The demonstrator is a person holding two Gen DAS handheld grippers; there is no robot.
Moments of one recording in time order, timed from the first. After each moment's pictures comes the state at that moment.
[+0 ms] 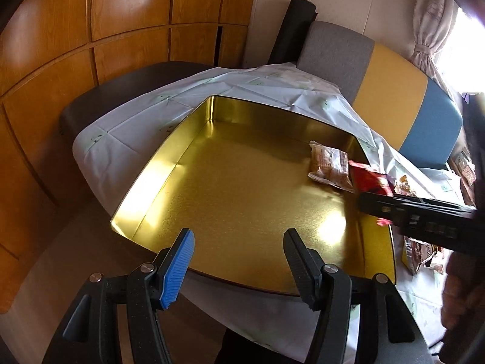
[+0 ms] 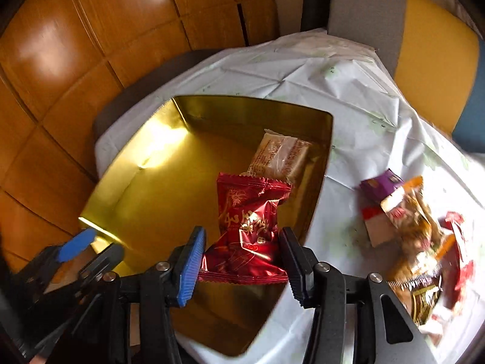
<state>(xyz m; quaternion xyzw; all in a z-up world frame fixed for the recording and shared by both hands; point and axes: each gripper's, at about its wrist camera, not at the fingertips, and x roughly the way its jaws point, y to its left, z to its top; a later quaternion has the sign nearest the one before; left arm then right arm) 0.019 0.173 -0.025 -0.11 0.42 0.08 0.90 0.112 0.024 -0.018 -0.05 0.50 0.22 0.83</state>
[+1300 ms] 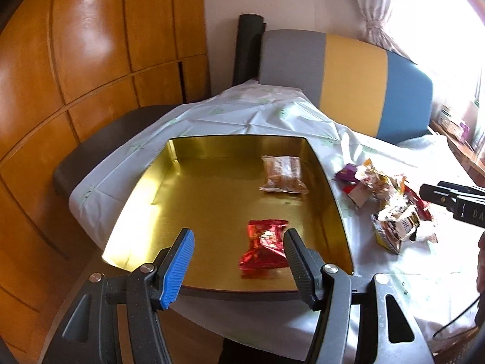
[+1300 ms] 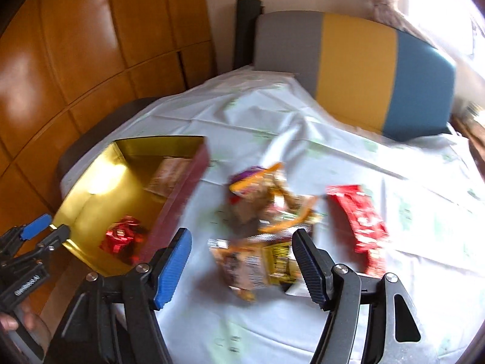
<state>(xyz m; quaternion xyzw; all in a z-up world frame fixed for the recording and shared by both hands) 0.005 0.105 0.011 0.00 0.37 0.03 0.93 0.050 -0.147 0.025 -0.01 0.41 0.10 0.90</state>
